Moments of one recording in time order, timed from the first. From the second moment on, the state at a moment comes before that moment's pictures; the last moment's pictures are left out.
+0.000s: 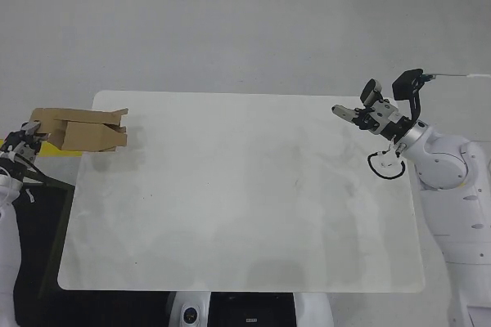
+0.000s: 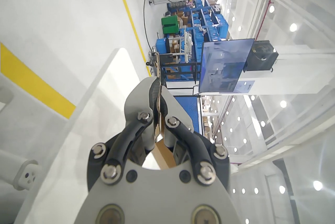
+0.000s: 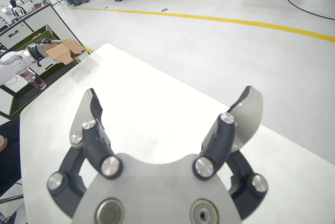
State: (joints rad) left arm 1.15 -0.90 -1.89 -1.05 -0.39 -0.24 -0.66; right arm -0.90 -1.06 1.41 -1.39 -0.62 -0.69 0.41
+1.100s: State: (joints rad) left arm 0.56 -0.98 -1.34 -0.89 -0.26 -0.37 -1.09; right arm -0.90 -1.06 1.41 -1.39 -0.62 -0.69 0.41
